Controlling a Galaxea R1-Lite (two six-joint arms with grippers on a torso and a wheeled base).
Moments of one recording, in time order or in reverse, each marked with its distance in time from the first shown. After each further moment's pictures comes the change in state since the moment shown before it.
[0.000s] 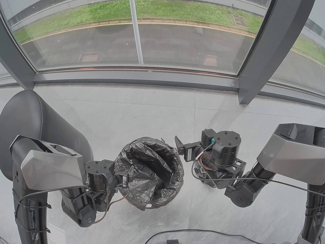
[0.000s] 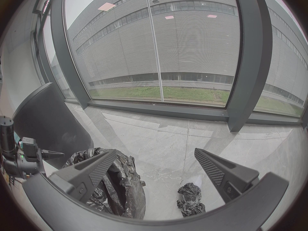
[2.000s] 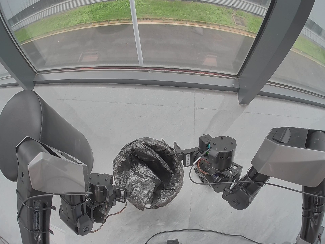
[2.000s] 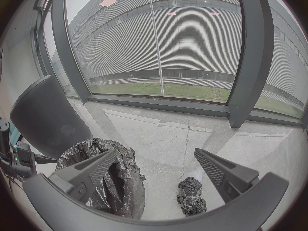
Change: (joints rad) left arm -0.017 0.040 0.121 0.000 0.009 -0.043; right arm 0.003 0.044 0.000 -0.003 0.000 -0.001
